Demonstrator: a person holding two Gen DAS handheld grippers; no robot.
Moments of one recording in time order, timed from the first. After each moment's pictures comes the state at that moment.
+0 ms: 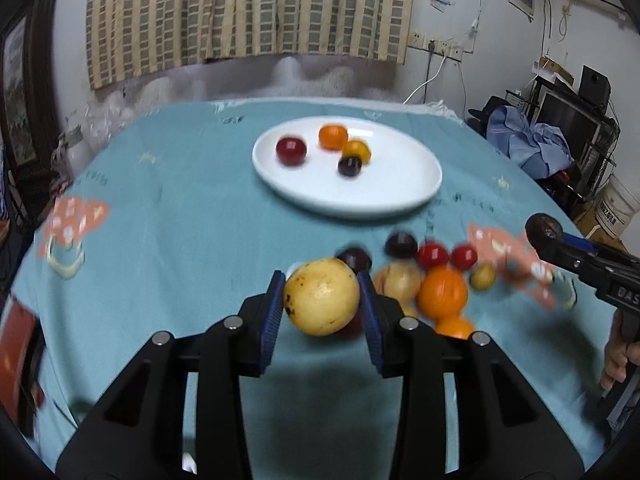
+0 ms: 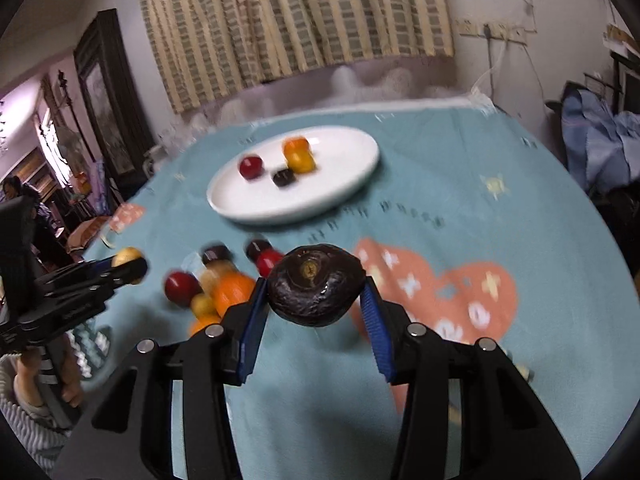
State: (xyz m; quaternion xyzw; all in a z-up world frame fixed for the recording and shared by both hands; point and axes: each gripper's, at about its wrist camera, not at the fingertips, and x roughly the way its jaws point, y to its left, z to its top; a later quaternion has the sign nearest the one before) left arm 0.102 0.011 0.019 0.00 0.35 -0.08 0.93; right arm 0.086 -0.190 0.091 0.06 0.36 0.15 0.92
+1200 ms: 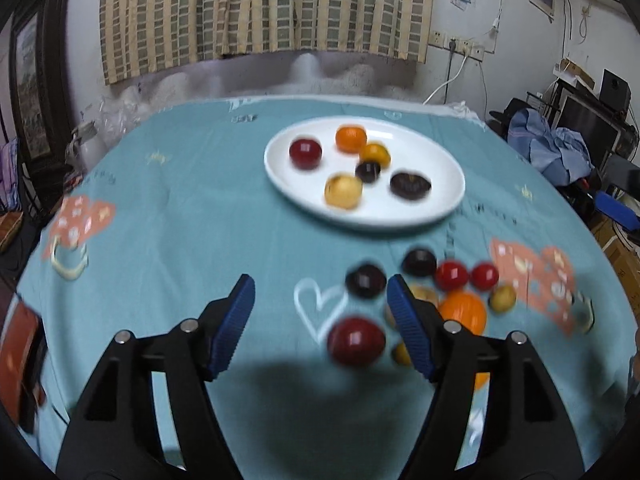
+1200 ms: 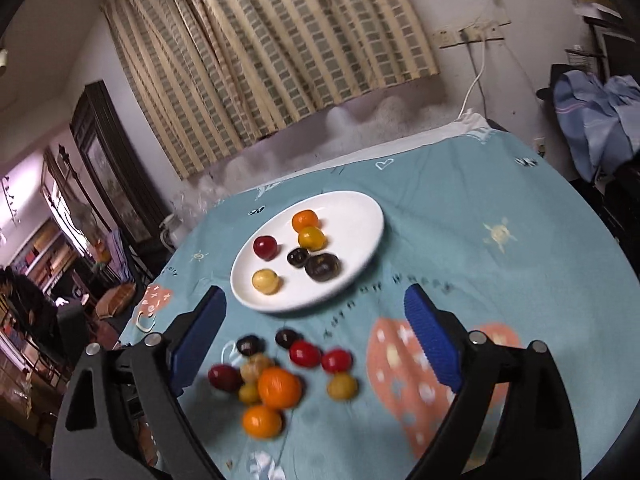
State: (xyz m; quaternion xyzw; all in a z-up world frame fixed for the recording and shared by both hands) left arm 0.110 0.003 0.004 -0.01 0.36 -0.04 0.93; right arm 0.086 -0.222 0.112 0.19 0.31 0.14 0.92
